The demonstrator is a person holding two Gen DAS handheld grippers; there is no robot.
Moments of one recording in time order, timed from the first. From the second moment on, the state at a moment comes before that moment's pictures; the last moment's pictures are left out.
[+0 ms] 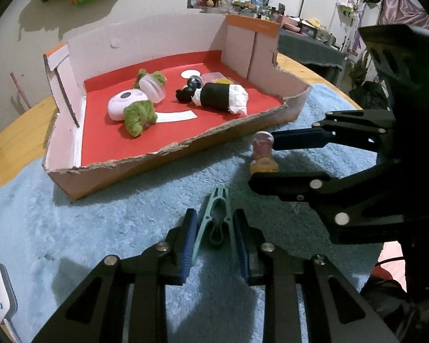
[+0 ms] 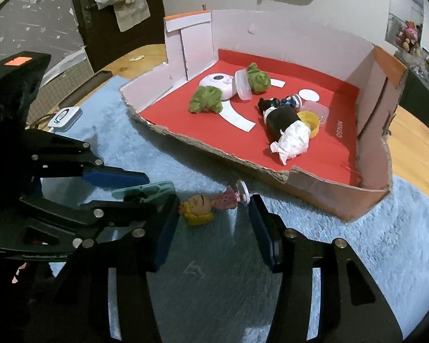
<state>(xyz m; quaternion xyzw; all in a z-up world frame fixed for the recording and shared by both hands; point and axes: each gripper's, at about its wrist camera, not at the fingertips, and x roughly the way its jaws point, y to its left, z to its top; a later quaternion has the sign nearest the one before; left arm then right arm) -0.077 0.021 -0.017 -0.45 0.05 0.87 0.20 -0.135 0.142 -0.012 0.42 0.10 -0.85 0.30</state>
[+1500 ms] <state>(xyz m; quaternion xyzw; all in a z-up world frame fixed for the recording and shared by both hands) -0.144 -0.008 0.035 -0.43 0.00 0.89 0.16 -0.170 0.149 0.036 0.41 0.04 -0.86 0.31</state>
